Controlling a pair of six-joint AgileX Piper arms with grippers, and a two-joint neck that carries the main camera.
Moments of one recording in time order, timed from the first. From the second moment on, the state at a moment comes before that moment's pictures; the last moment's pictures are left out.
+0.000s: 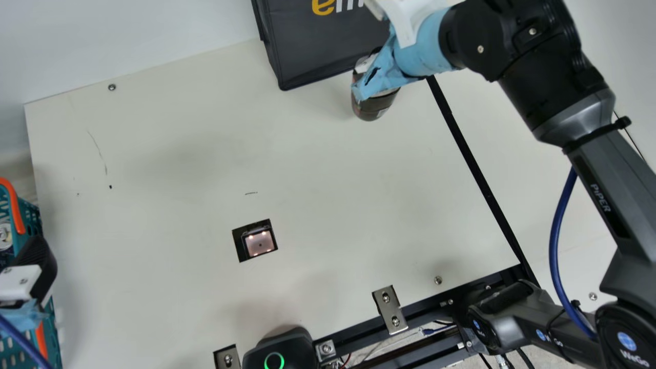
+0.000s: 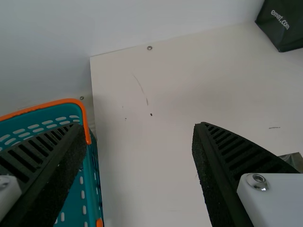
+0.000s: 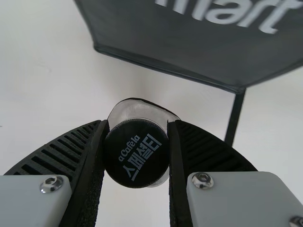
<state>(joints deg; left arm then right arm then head) 13.5 47.5 -51.3 -26.3 51.1 38.2 7.0 82.8 -82.8 2.9 59.1 -13.3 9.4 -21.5</state>
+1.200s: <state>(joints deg) 13.5 47.5 -51.3 -26.3 51.1 38.2 -17.6 87.4 -85.6 4.3 58.6 -15.4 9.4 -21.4</state>
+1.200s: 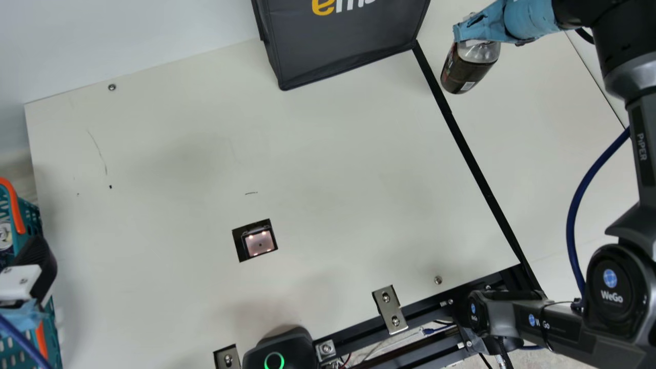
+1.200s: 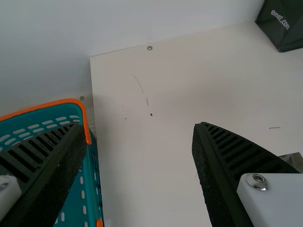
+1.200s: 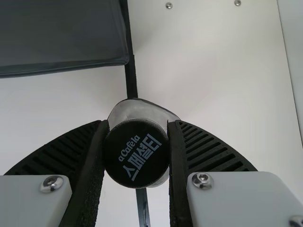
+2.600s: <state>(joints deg) 13.5 47.5 -51.3 -26.3 51.1 38.2 -21.0 94.9 -85.3 3.4 53.1 -13.0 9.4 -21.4</state>
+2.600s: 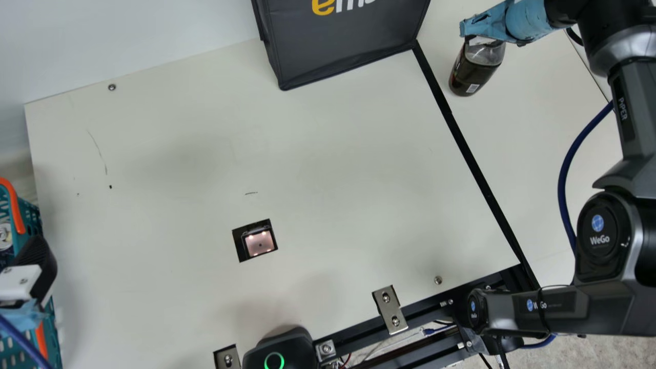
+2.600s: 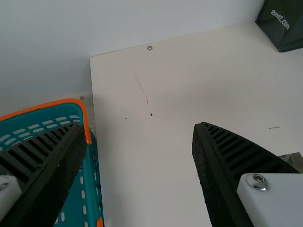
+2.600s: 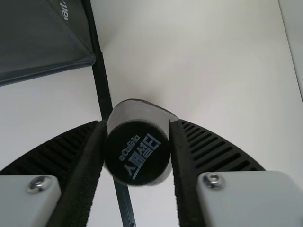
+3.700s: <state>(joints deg) 13.5 47.5 -51.3 -26.3 51.1 38.2 -18.3 89.8 -86.5 3.9 56.8 -14.3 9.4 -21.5</state>
